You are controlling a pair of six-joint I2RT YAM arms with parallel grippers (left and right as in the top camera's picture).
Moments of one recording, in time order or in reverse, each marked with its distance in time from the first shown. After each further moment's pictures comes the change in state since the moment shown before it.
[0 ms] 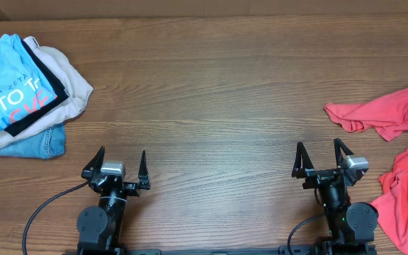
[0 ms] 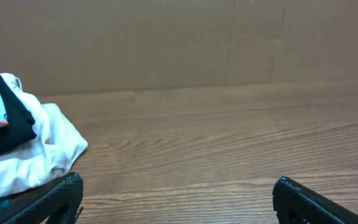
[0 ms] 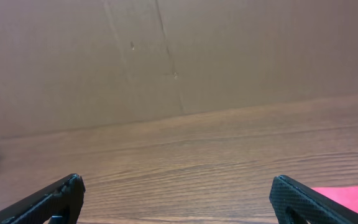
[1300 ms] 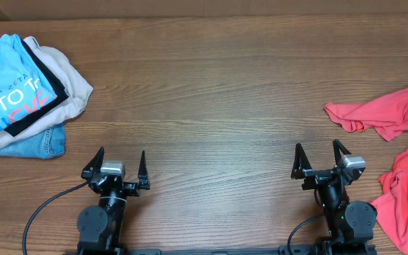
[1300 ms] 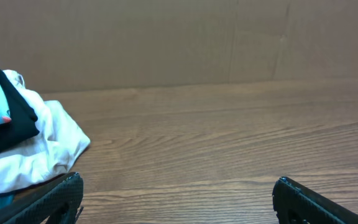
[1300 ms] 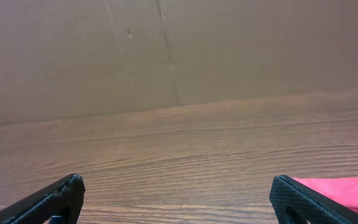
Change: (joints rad) left arm 0.000 0.000 0.000 -0.010 -0.011 0.000; right arm 0.000 0.000 0.000 -0.041 0.000 -0.047
